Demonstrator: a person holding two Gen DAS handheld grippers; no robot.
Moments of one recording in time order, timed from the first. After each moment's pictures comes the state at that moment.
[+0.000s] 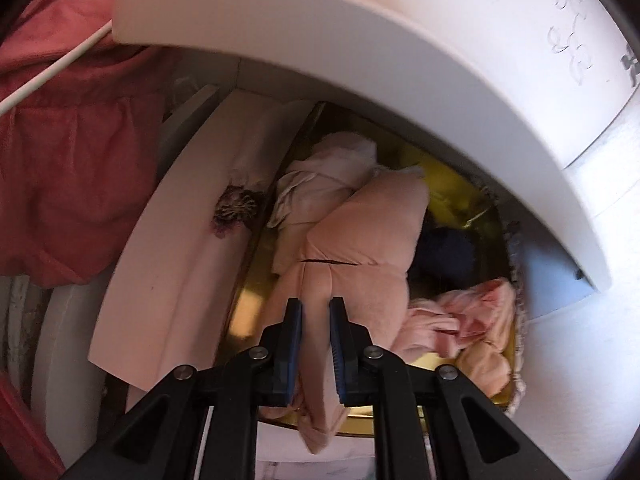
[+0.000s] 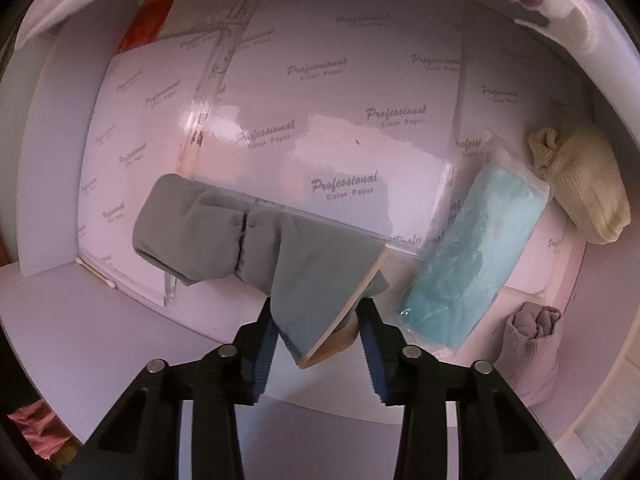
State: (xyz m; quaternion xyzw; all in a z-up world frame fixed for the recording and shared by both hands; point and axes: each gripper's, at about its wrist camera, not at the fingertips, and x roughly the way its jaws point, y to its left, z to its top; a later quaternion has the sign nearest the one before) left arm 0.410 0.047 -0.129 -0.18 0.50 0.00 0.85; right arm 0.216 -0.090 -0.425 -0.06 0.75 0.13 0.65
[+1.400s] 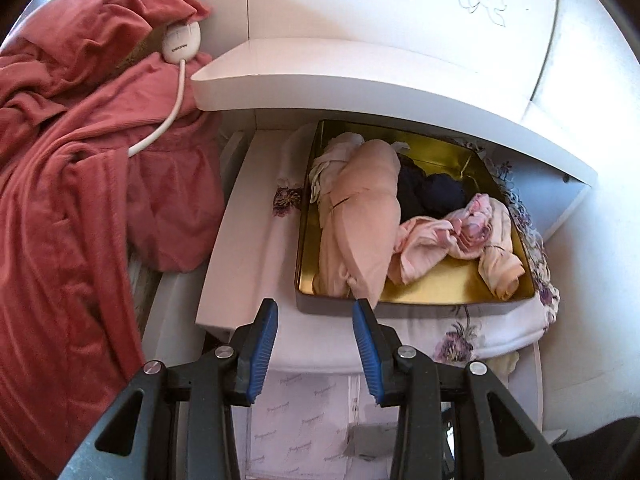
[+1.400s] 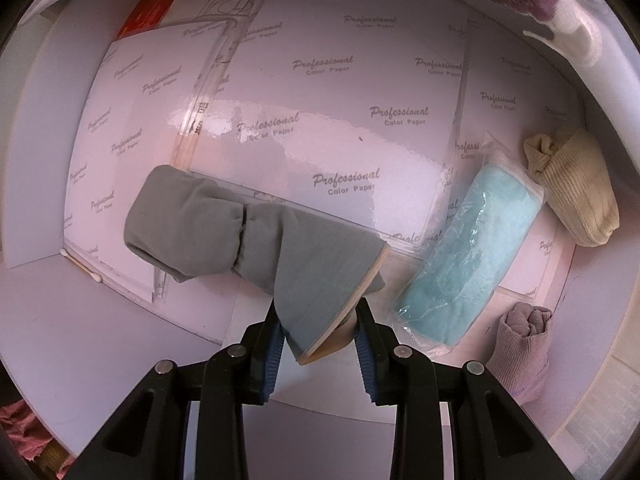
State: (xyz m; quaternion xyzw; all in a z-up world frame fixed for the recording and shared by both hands) left arm 0.296 0.039 -0.072 -0.02 0.46 0.01 0.89; right arm 0.203 -0.077 -0.427 -0.09 0.73 0.11 0.66
